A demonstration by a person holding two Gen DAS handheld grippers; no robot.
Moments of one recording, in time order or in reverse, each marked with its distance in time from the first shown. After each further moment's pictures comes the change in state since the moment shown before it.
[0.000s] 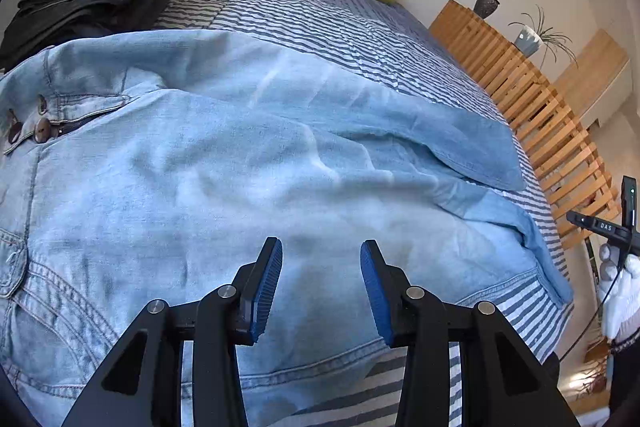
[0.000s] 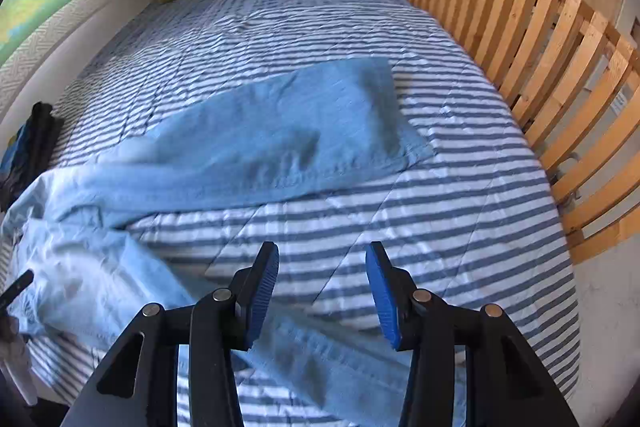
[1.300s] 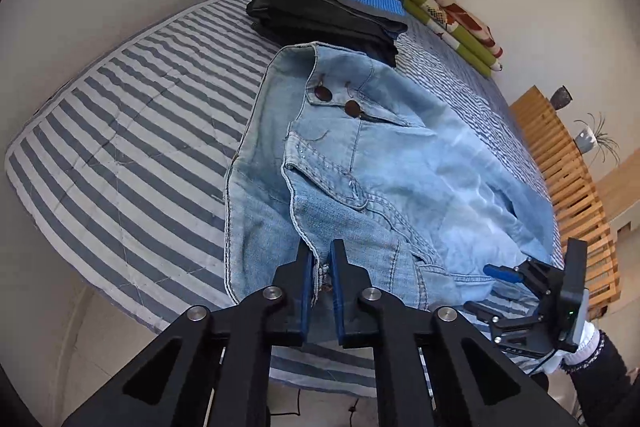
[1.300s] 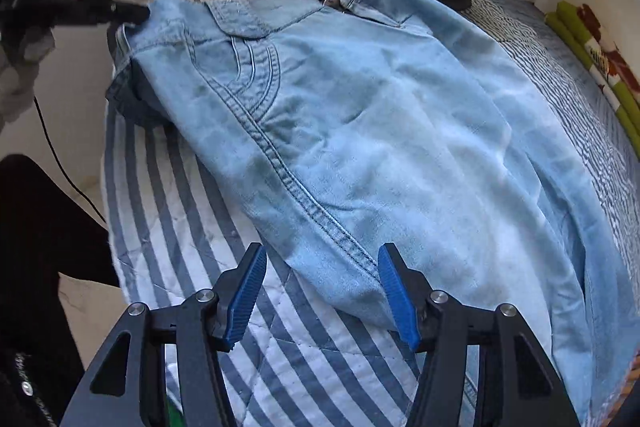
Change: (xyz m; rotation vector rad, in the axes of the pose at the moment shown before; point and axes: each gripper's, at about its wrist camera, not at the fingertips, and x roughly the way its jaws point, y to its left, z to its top) left arm -0.183 0.200 -0.075 -0.318 -0.110 0.153; right arm 0.027 0.444 -0.183 -1.091 0.035 0.362
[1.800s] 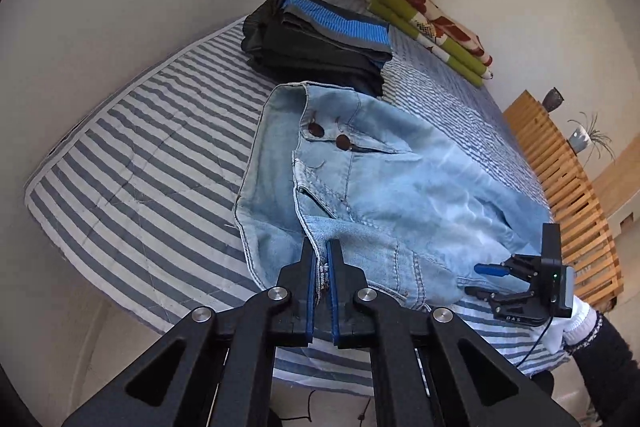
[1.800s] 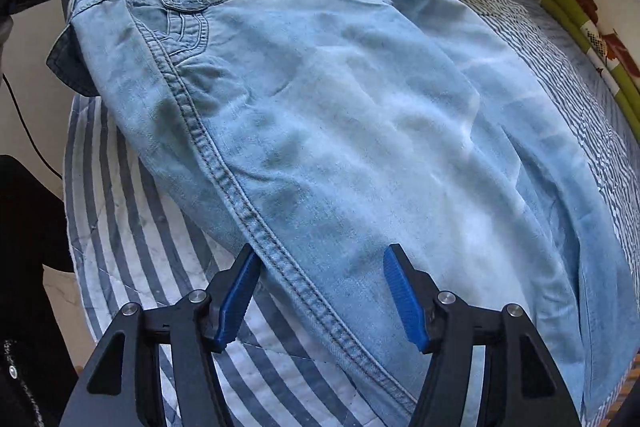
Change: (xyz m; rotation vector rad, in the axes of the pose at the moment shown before) left arm -0.029 -0.006 0.018 0.036 -0.047 0.014; right arm 0.010 -0.053 -0.015 0.056 0.045 0.038
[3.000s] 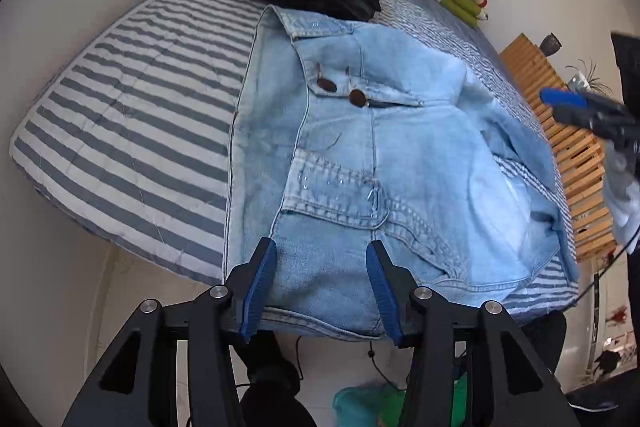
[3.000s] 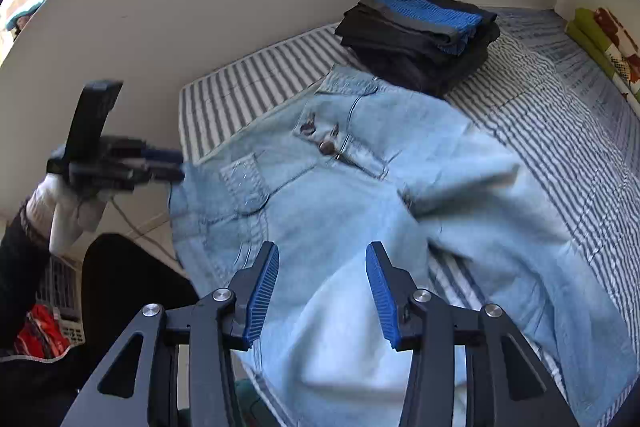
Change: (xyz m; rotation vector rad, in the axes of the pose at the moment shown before) left arm 0.016 0.012 -0.052 0.062 0.204 -0.026; right arm -0.126 0.029 0.116 0.023 -0.124 0.173
